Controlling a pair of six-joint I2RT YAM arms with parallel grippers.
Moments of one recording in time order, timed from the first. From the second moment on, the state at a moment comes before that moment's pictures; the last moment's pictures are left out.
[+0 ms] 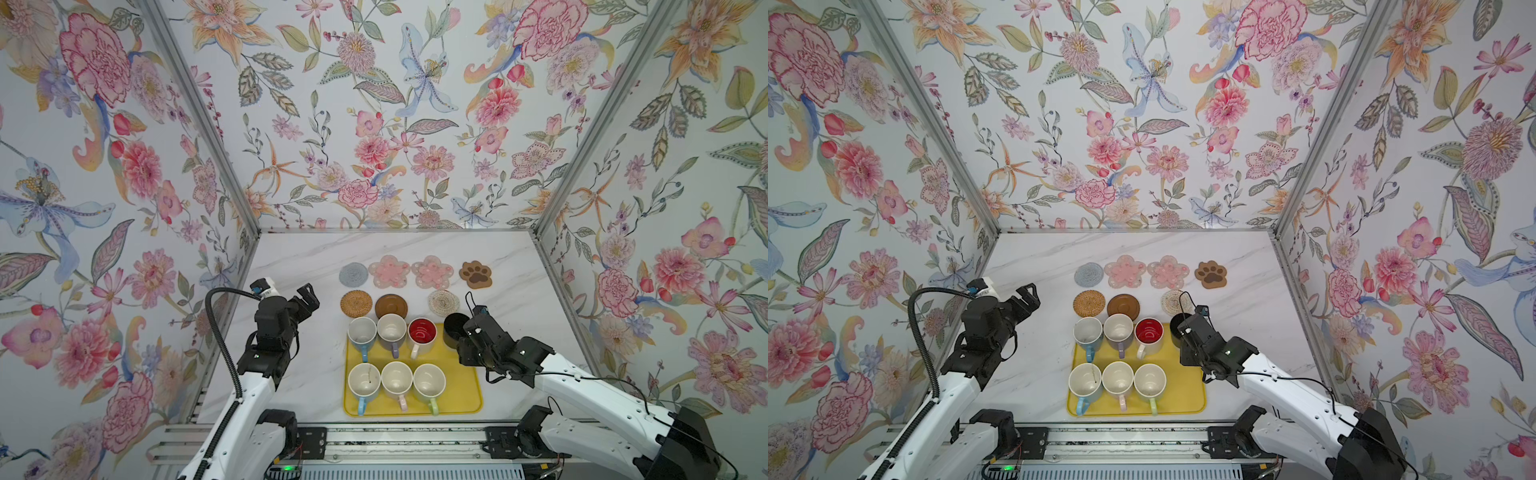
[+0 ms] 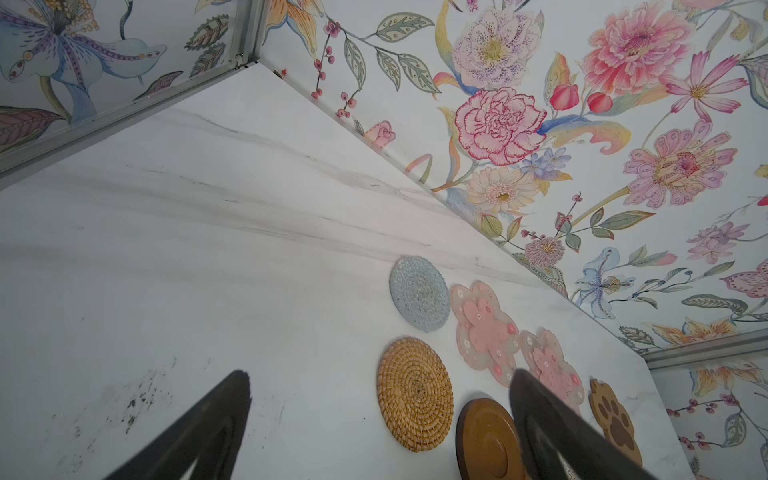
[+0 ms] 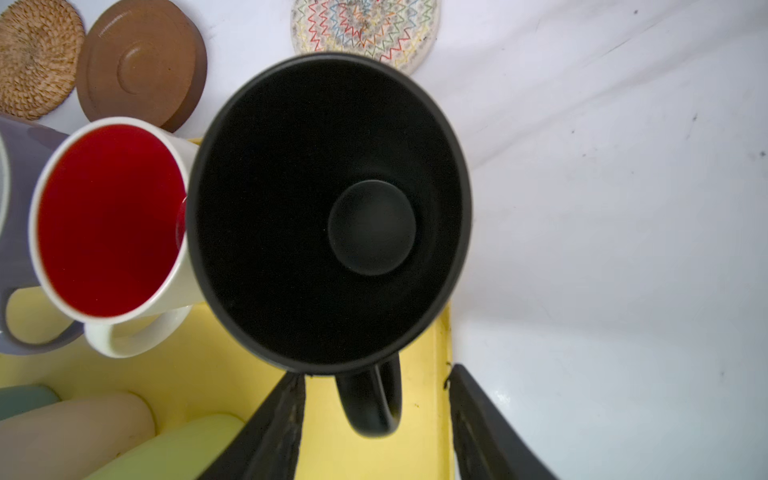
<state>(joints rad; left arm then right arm) -0.11 0.82 0.52 -0.08 -0.13 -0.65 0.75 1.02 0.65 -0.68 0.23 0.66</state>
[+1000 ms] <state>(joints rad) -0.11 0.78 0.48 -0.09 -0.13 -0.65 0.75 1.16 0.64 -0.59 0.24 0.59</state>
